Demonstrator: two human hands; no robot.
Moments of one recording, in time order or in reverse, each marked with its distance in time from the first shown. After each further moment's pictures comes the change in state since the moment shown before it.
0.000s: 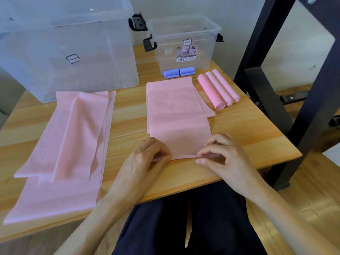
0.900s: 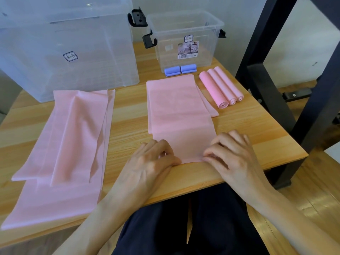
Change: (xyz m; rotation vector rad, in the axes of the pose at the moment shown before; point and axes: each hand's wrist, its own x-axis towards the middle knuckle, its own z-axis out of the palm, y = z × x) left_hand 0.003 -0.008 0.003 0.322 0.046 0.323; right_hand 0.001 -0.002 0.004 -0.457 0.182 -0.289
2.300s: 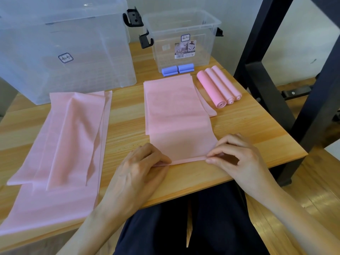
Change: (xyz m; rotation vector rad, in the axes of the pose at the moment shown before) left_hand -0.012 0.001 -0.002 -0.165 0.022 -0.208; right_hand -0.009 0.017 -0.003 0.386 -0.066 0.219
